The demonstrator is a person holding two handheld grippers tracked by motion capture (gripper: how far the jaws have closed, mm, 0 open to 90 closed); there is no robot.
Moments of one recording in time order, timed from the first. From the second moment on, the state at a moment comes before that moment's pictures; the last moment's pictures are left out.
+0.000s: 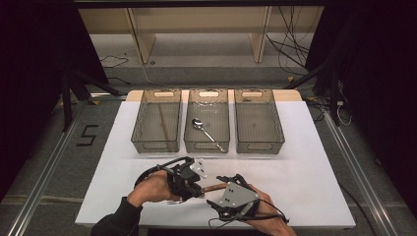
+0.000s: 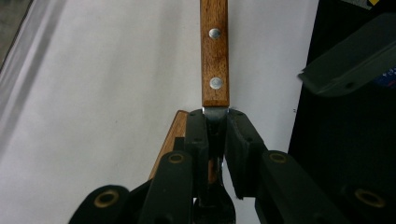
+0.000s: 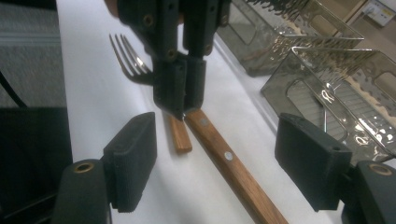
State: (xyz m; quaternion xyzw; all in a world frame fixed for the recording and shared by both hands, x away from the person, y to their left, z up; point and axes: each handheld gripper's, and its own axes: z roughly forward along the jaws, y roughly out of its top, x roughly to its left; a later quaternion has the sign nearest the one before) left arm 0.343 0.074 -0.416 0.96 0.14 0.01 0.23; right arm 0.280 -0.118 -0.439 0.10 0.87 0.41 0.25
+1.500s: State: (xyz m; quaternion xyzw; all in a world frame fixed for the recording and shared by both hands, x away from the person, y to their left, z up) left arm 0.338 0.068 -0.413 0.96 0.14 -0.02 0.23; right arm 0.253 -0.090 -0.479 -0.07 0.85 0.24 0.47
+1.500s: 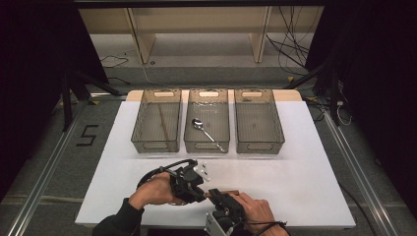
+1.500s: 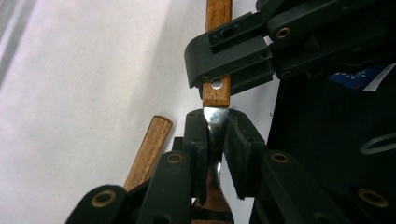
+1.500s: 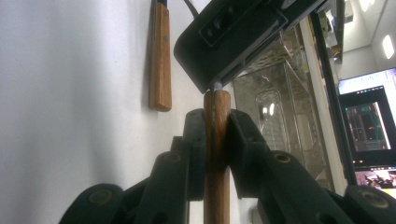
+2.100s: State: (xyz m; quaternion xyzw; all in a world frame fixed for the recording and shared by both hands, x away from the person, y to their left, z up) left arm 0.358 0.115 -0.390 0.91 0.26 0.03 0.32; right arm 0.266 -0.105 -0.472 -0.04 0.86 0.25 0.44
